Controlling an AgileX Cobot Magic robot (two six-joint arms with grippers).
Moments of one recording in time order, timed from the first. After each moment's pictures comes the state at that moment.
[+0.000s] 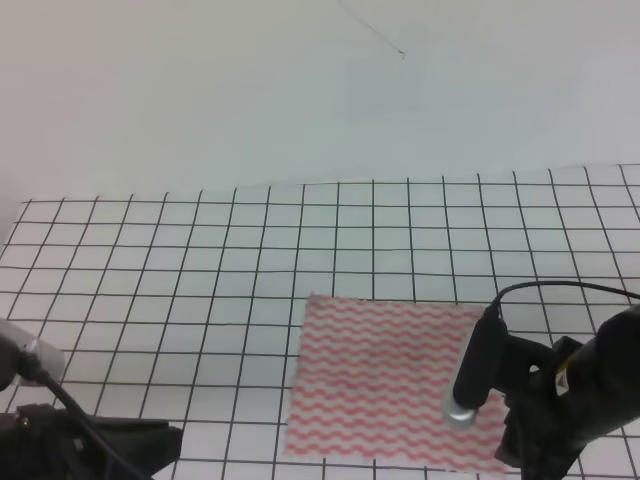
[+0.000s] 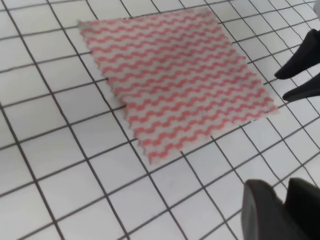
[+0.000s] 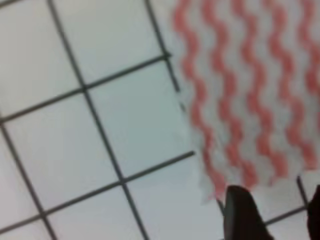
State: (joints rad) left arm -0.09 0.79 -0.45 -1.05 0.80 0.92; right arm 0.56 1.59 -0.76 0.21 0.52 -0.77
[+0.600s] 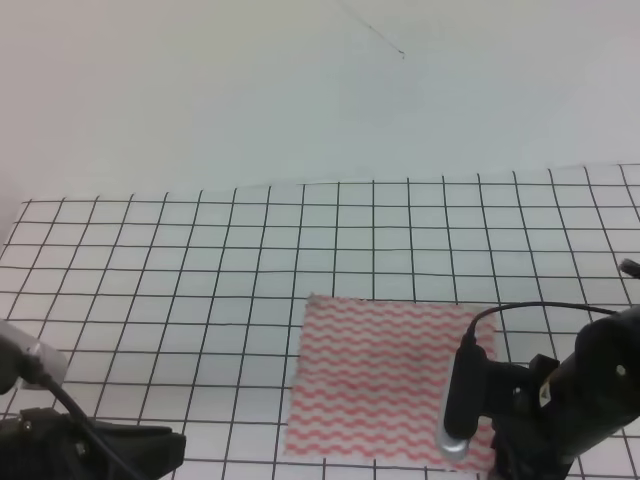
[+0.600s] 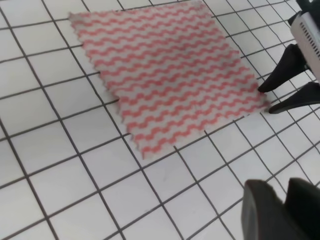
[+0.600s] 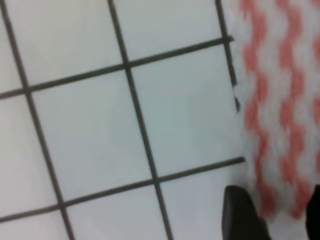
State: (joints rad) left arm -0.09 0.79 -0.46 -1.05 0.82 0.91; right arm 0.58 1.66 -0.76 0.21 0.46 -0.88
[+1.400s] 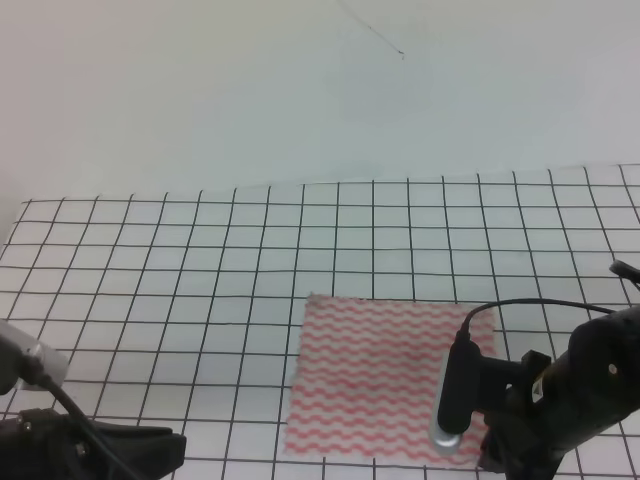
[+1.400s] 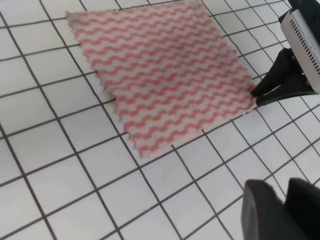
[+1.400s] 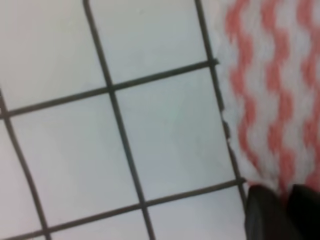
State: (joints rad) left arm -0.09 0.79 -0.46 -1.05 0.82 0.91; right arm 0.58 1.72 -0.76 0.22 0.41 -0.90
